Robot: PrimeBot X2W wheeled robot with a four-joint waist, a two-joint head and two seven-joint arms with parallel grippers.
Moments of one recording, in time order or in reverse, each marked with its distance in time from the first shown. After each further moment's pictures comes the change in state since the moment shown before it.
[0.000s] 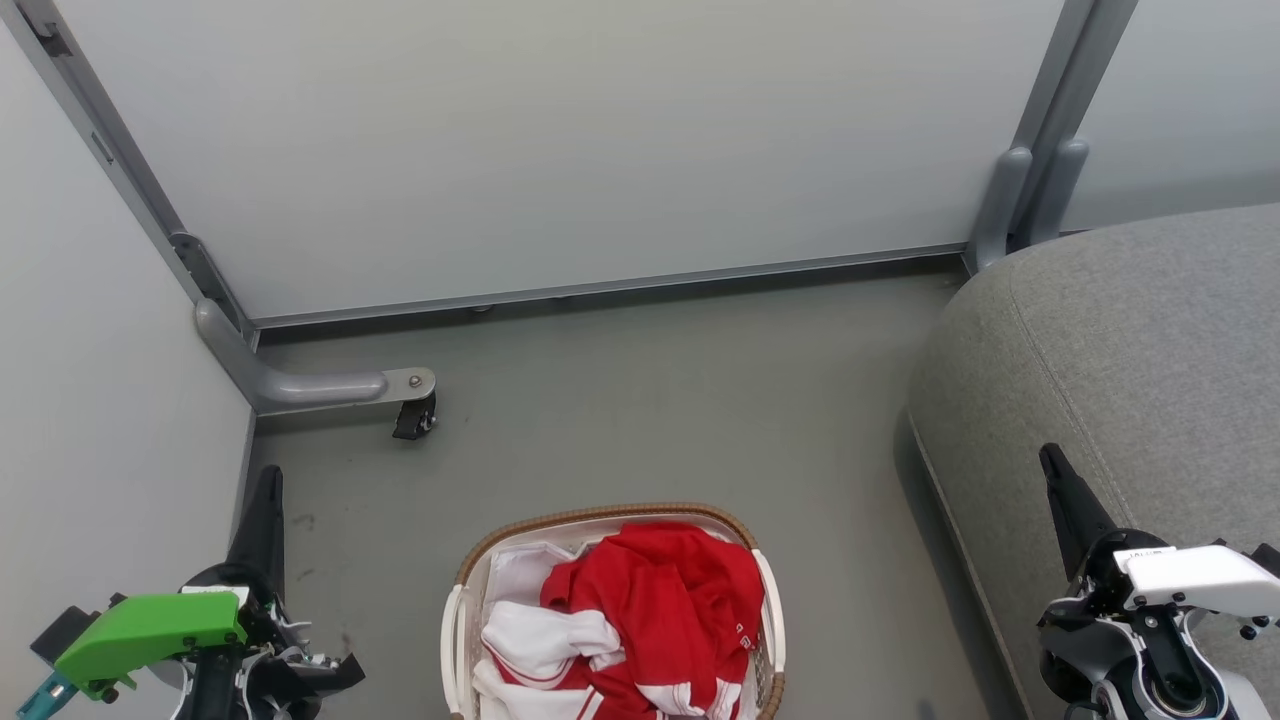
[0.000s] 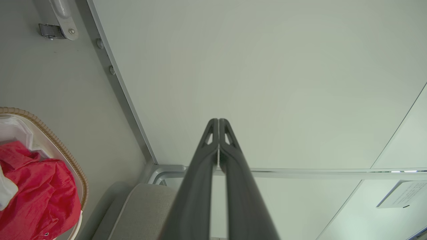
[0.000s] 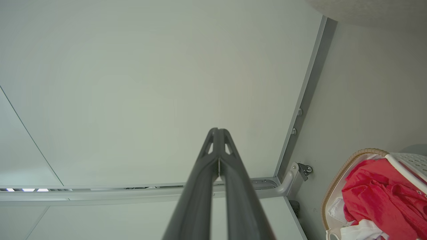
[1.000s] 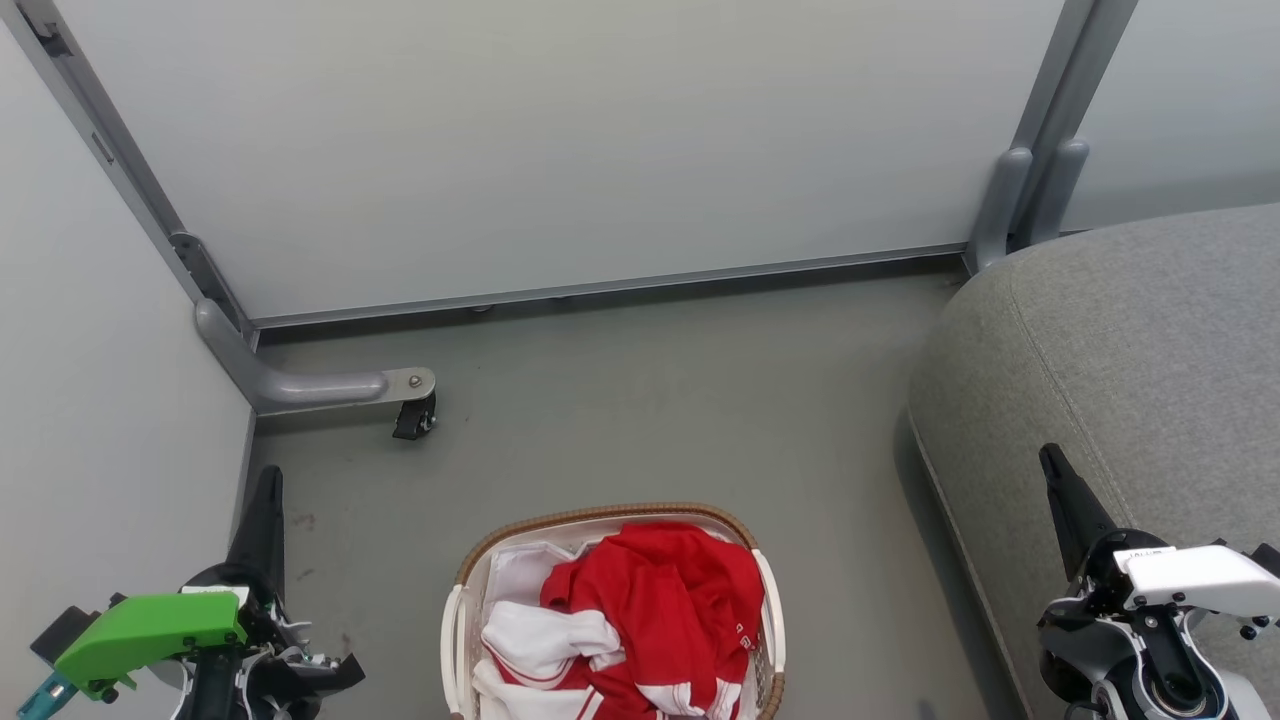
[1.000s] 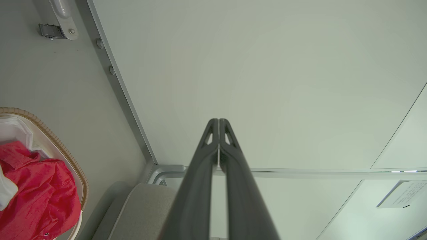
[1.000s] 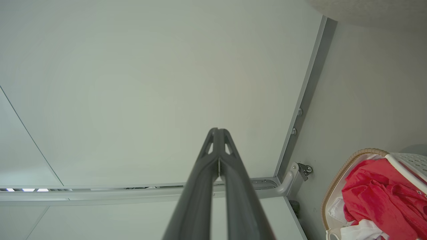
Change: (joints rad) left arm 0.000 0.000 0.000 0.000 0.000 0.000 0.000; right arm 0.000 0.000 0.000 0.000 0.000 0.000 0.000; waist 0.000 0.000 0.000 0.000
